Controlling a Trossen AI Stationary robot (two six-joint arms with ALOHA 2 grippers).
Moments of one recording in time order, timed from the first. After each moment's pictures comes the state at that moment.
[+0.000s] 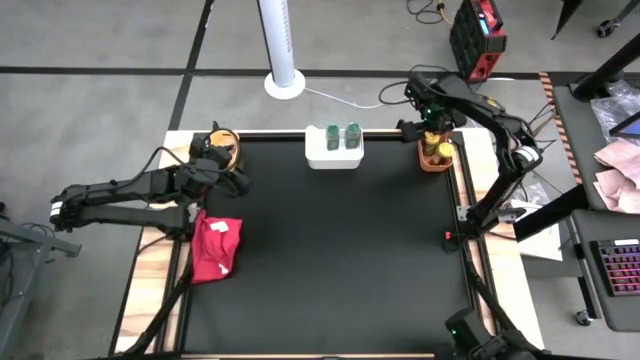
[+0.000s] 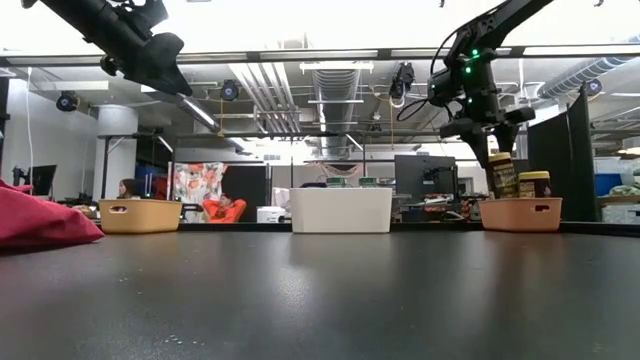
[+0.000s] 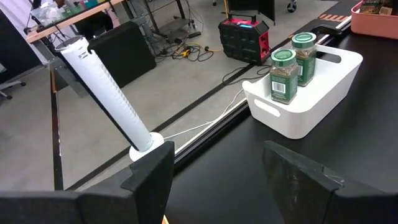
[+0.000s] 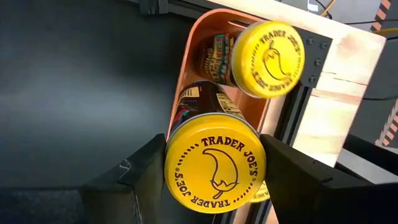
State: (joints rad) left arm 0.16 0.73 0.70 -0.50 -0.80 -0.14; right arm -1.00 1.70 1.48 -1.33 0.21 0.35
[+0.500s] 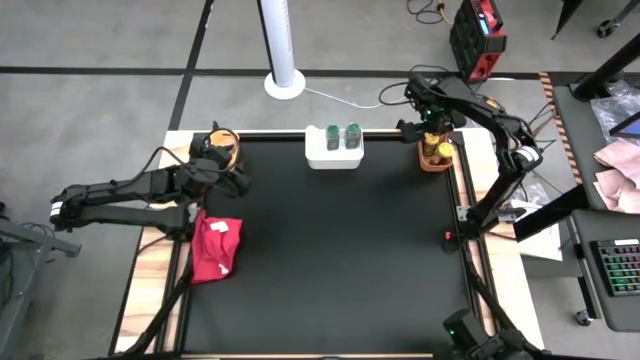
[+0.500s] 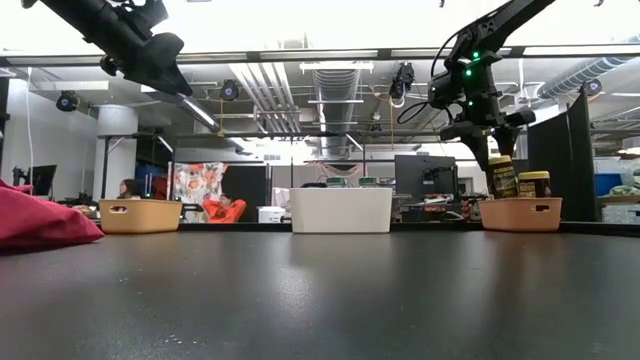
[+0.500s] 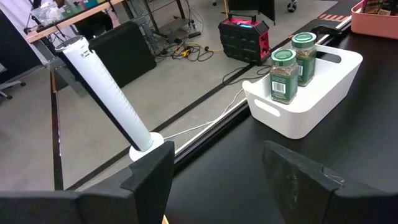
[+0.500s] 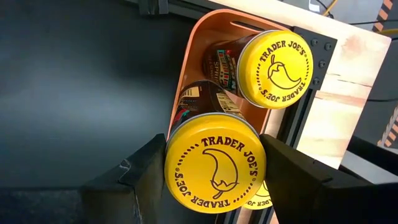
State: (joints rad) left arm 0.16 0.73 0.70 -0.50 -0.80 -0.14; right arm -1.00 1.70 1.45 -1.29 0.21 0.34
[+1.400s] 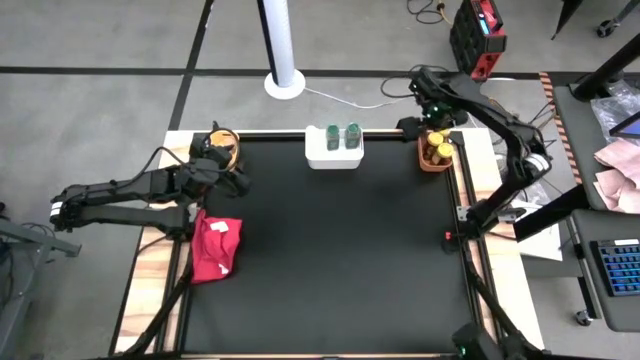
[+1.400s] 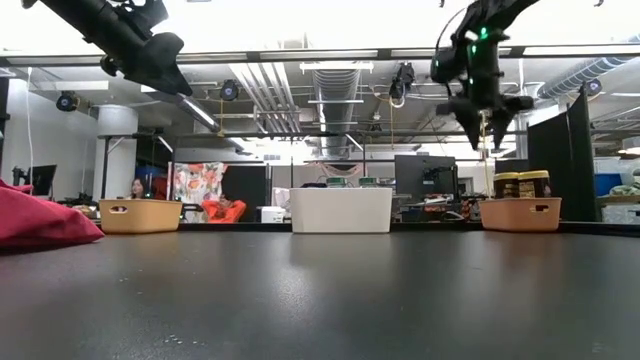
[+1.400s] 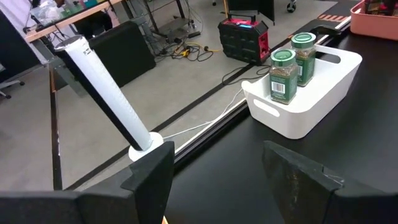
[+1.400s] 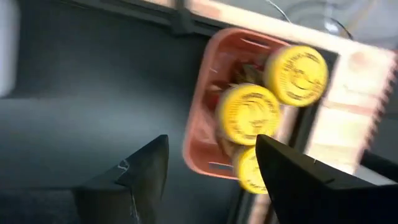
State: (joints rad) left arm 0.16 0.73 0.70 -0.50 -0.80 -0.14; right arm -0.98 1.62 1.49 -1.31 0.15 0.35
